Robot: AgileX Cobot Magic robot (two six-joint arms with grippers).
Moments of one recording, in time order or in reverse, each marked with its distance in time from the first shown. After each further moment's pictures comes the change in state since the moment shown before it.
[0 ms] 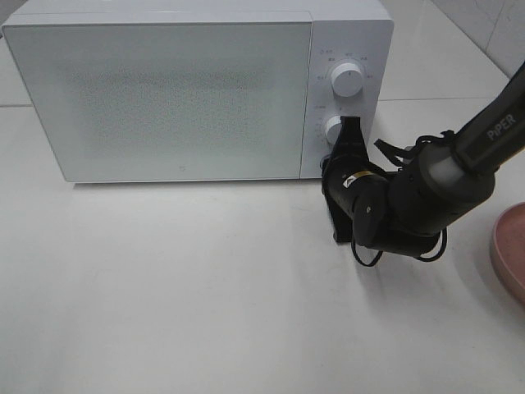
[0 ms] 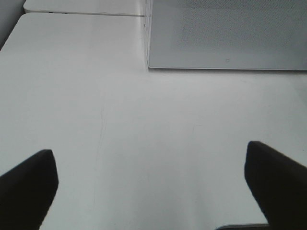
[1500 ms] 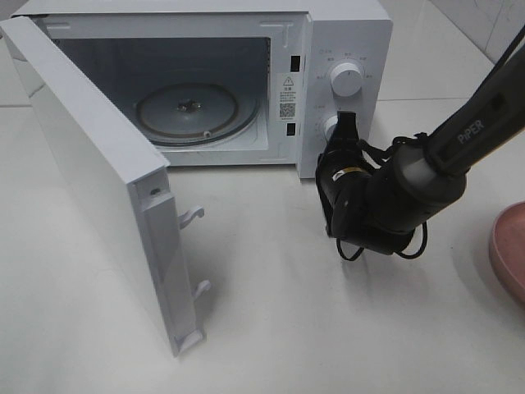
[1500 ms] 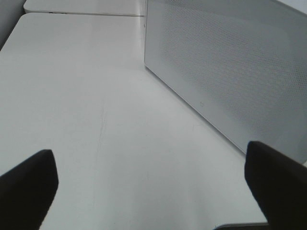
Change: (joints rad) left arm 0.000 0.000 0.000 0.000 0.000 0.000; right arm 0.024 0.048 -0.088 0.140 -0.040 -0.070
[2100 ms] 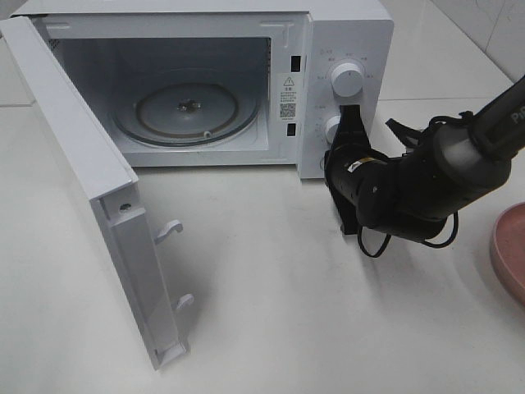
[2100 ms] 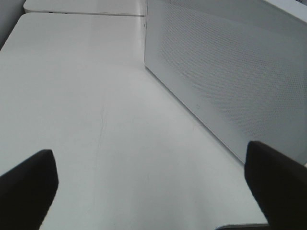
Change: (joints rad) left arm 0.000 0.000 0.000 0.000 0.000 0.000; right arm -0.027 -0.126 0.092 -0.092 0.135 -0.082
